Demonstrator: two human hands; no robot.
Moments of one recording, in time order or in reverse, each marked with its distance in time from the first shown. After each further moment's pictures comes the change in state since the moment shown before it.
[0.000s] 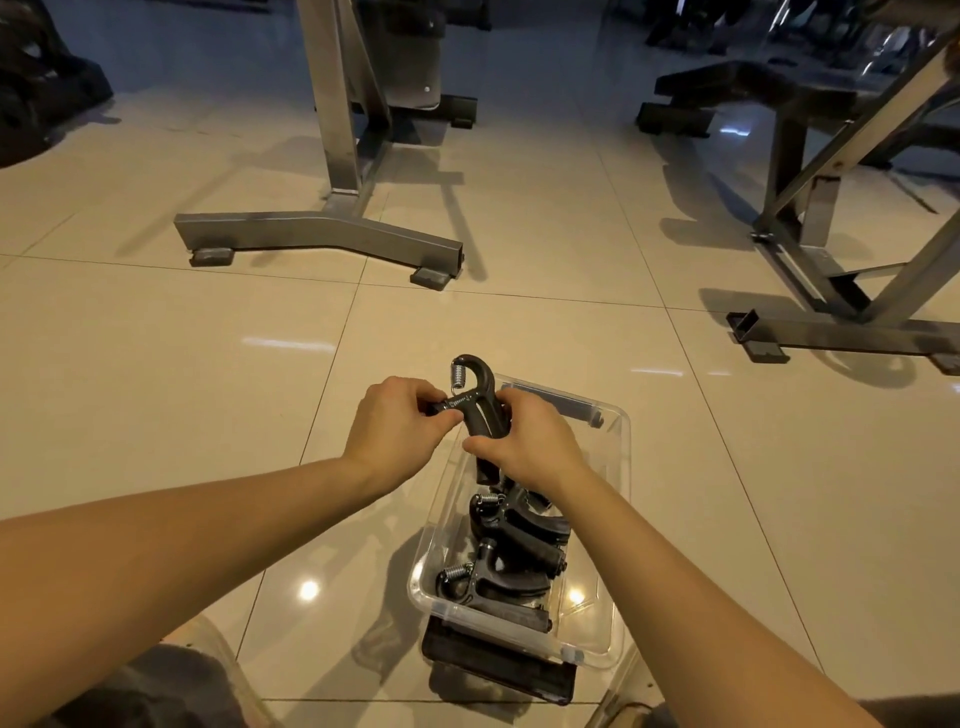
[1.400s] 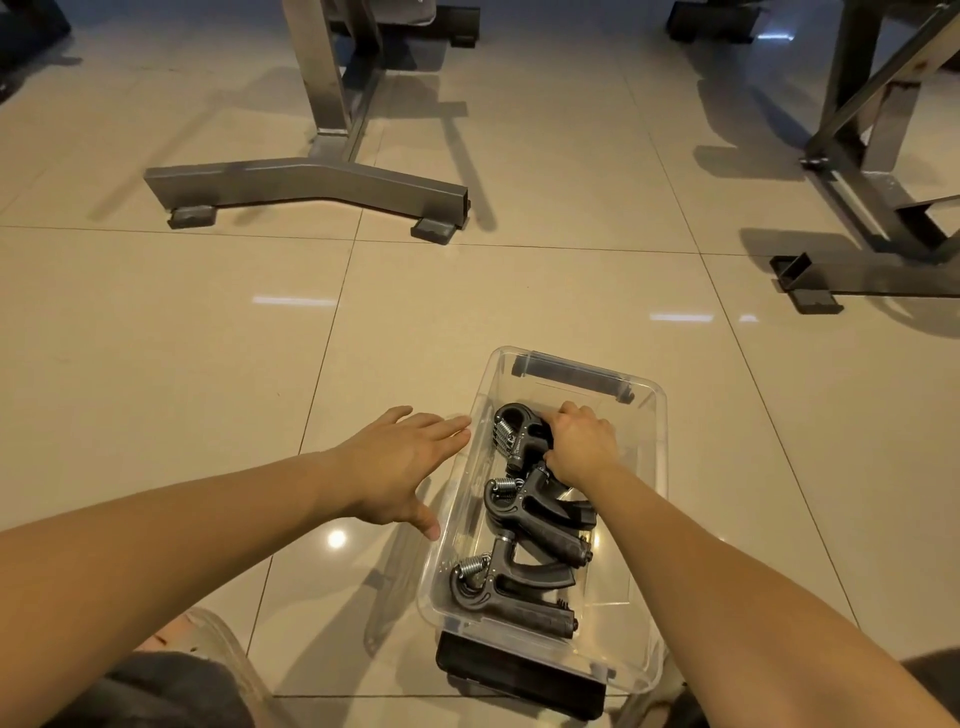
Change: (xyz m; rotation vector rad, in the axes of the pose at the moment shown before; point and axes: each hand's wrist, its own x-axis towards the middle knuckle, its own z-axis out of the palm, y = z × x) left_hand 0.029 -0.055 0.015 0.905 -0.891 0.525; right_hand 0.062 0.127 0.071 -0.587 -0.209 0.120
